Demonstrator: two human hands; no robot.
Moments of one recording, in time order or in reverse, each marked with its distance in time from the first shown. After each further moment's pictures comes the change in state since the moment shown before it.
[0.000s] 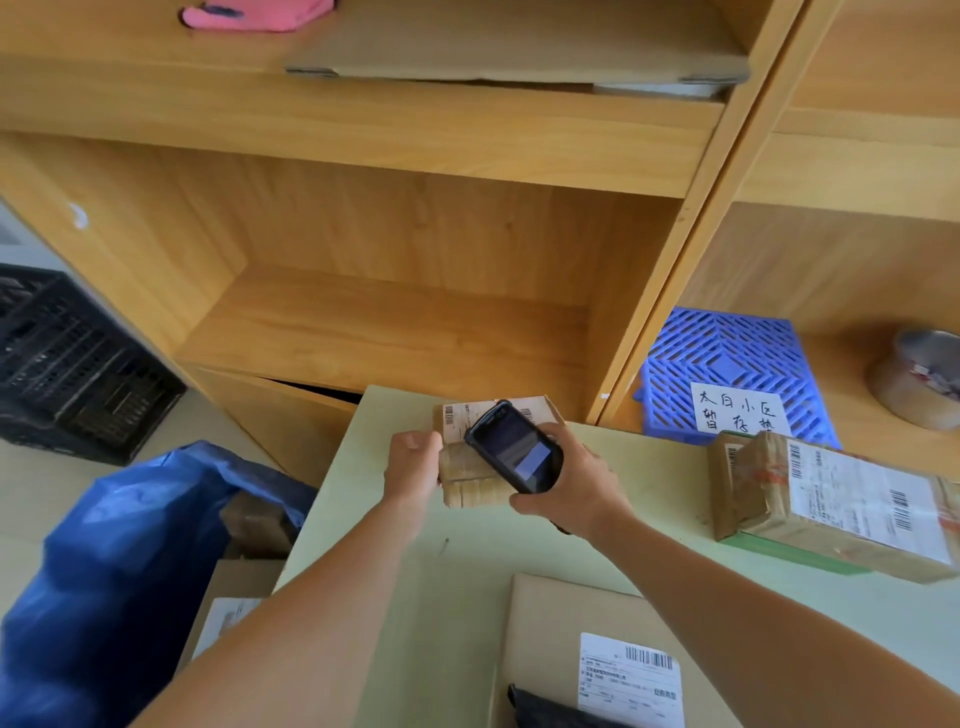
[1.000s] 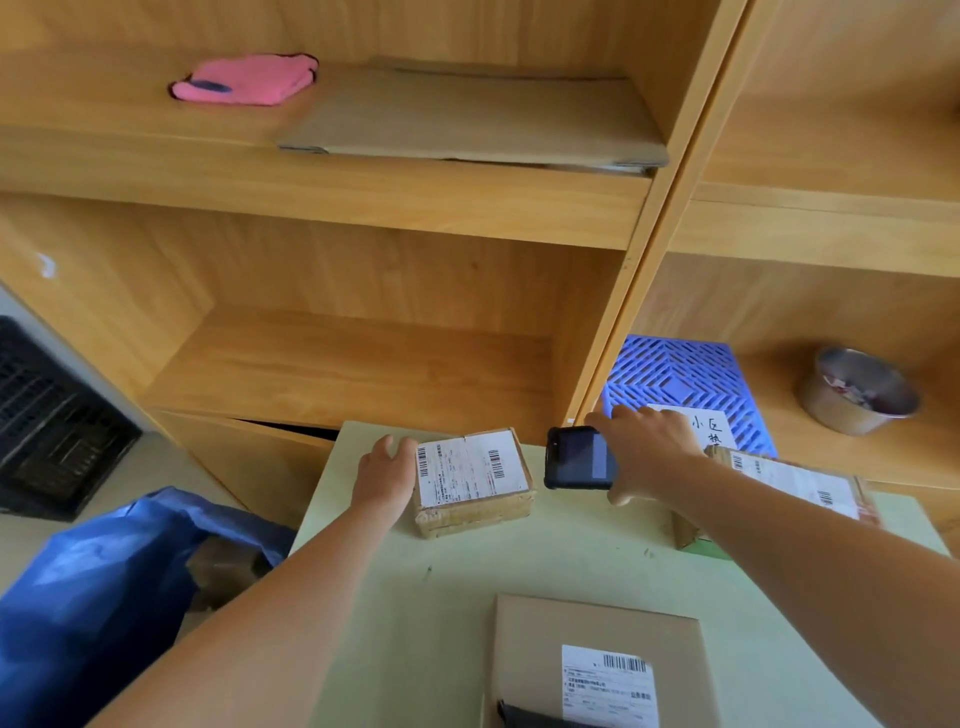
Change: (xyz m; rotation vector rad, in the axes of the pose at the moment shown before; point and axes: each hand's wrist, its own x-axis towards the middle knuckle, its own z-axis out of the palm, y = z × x) left_hand 0.016 0.027 -0.015 0.436 -0.010 0.094; right_hand -0.007 -0.011 -0.122 -1.085 -0.040 -0.056
